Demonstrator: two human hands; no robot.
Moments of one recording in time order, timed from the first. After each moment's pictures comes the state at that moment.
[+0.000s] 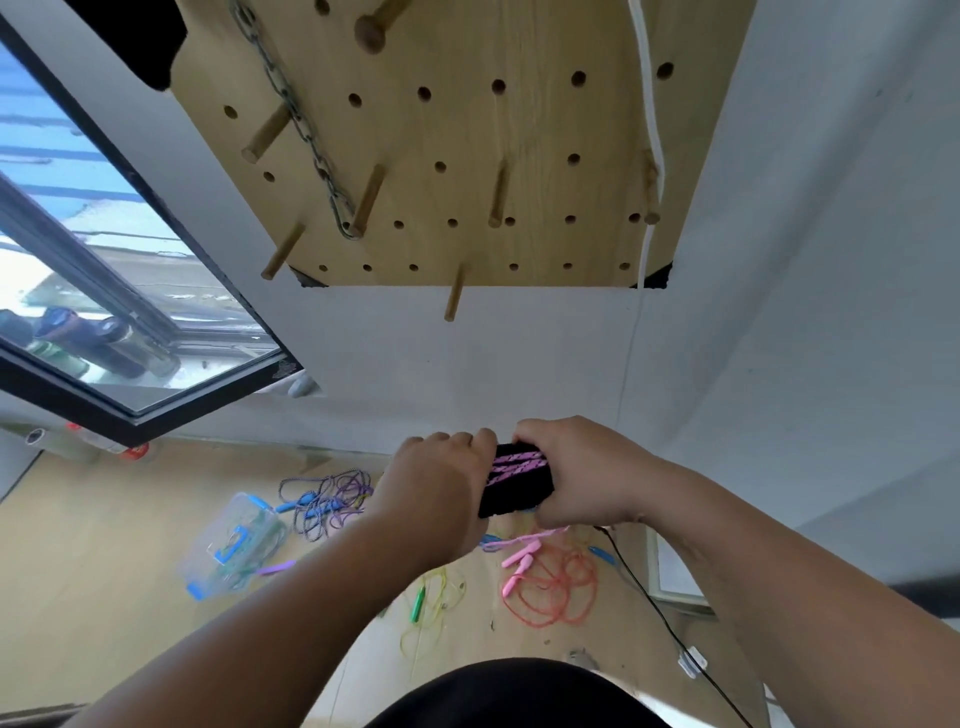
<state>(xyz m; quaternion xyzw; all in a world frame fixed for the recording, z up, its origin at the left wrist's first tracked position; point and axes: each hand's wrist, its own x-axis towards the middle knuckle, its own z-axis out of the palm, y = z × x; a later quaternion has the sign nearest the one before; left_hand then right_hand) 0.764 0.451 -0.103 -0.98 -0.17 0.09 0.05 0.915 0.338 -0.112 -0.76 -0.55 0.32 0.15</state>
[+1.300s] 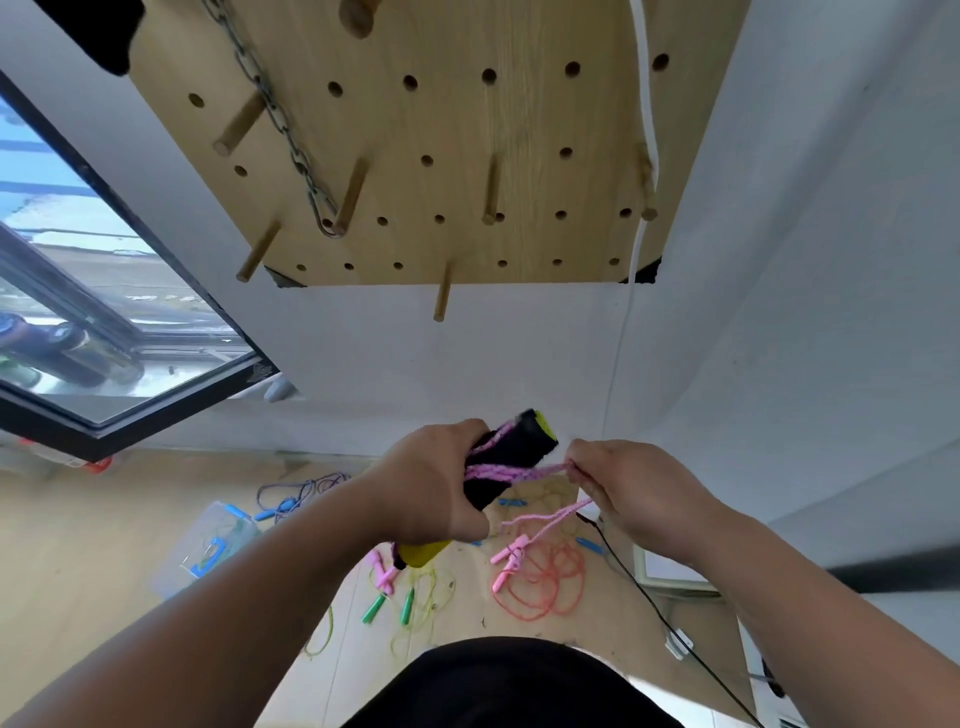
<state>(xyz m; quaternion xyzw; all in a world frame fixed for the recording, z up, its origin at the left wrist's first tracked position) 0.771 0.488 -0.087 -0.93 -0.18 0.15 -0.28 0.925 0.296 -0.149 -0.80 -0.57 0.16 0.13</state>
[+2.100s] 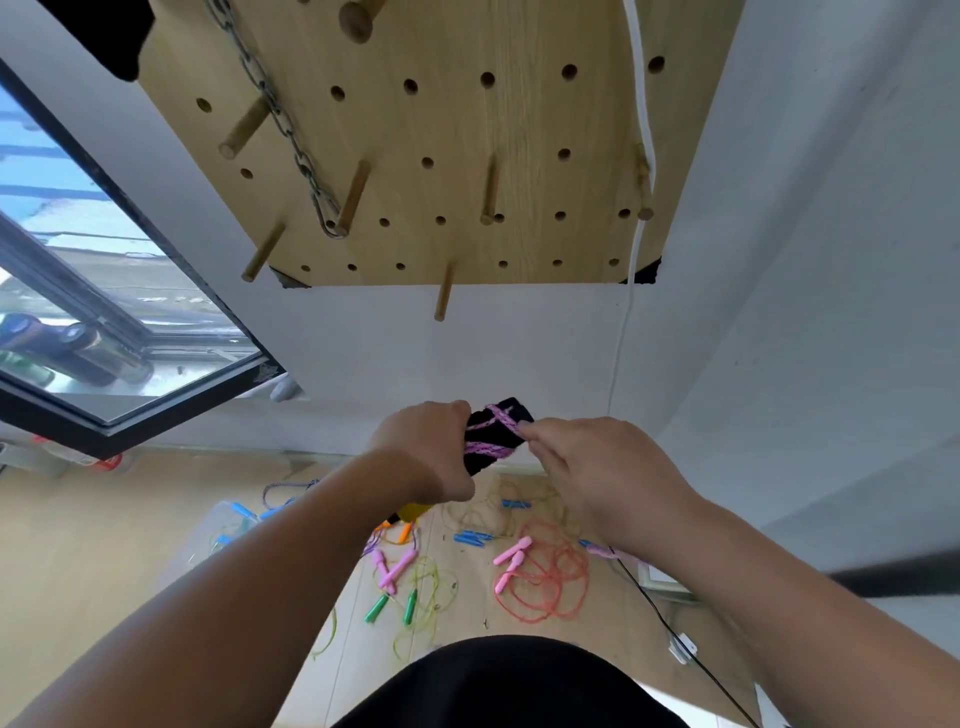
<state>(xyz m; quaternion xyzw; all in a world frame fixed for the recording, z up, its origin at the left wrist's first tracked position) 0.796 0.498 -0.105 -0.95 -0.24 0.17 -0.07 0.895 0.320 -0.103 -0.82 -0.52 0.14 0.20</state>
